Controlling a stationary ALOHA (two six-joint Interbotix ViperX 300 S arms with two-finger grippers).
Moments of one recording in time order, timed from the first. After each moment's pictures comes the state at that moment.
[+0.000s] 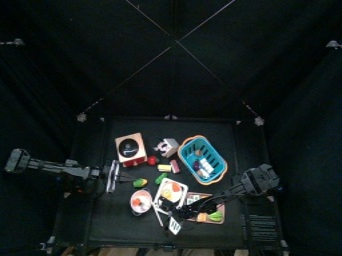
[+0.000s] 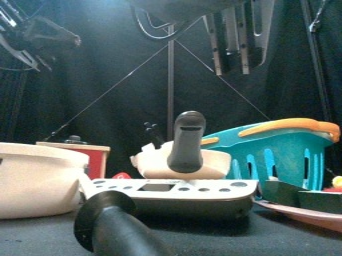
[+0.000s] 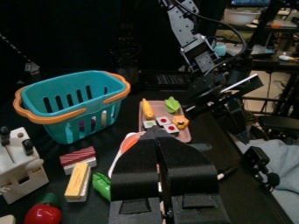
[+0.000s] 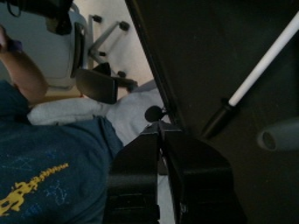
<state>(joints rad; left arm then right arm) -0.11 -0.89 1.23 -0.04 -0.30 0.00 0.38 0.22 0.31 0.75 0.16 0.32</state>
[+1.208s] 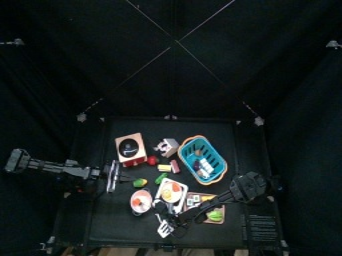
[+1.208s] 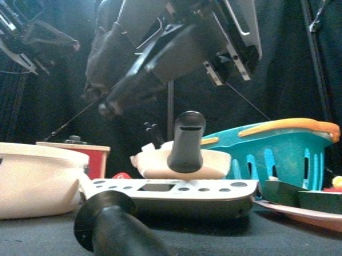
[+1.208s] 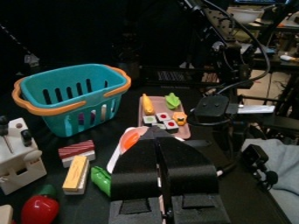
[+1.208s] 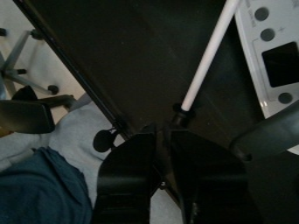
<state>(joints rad) -0.10 -0.90 1.25 -0.07 -0.30 0.00 0.43 0.41 0.01 -0.09 0.59 1.27</state>
